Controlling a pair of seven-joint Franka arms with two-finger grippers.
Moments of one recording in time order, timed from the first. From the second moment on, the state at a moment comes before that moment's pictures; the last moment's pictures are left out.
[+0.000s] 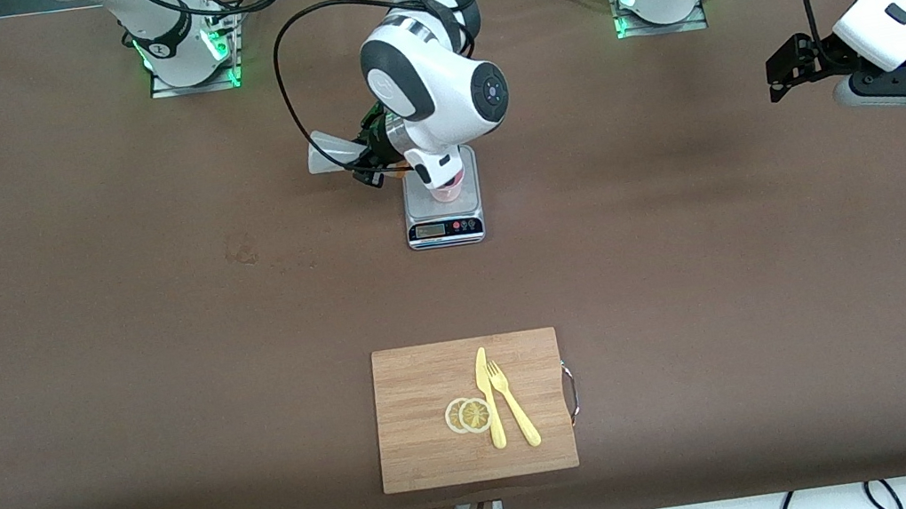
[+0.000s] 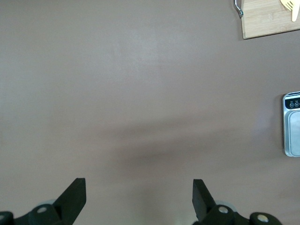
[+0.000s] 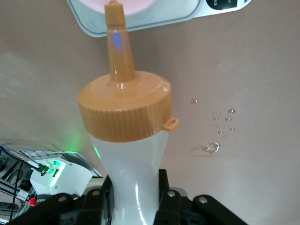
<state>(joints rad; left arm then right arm) 0.00 -0.03 -0.11 -1.68 0.00 1.58 0.05 0.87 0.74 0.03 -1.19 -0.24 1.24 -0.47</state>
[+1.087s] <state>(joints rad) 0.00 -0.03 -0.11 -1.68 0.00 1.58 0.05 0.71 0.64 0.02 -1.19 -0.05 1.35 -0.48</state>
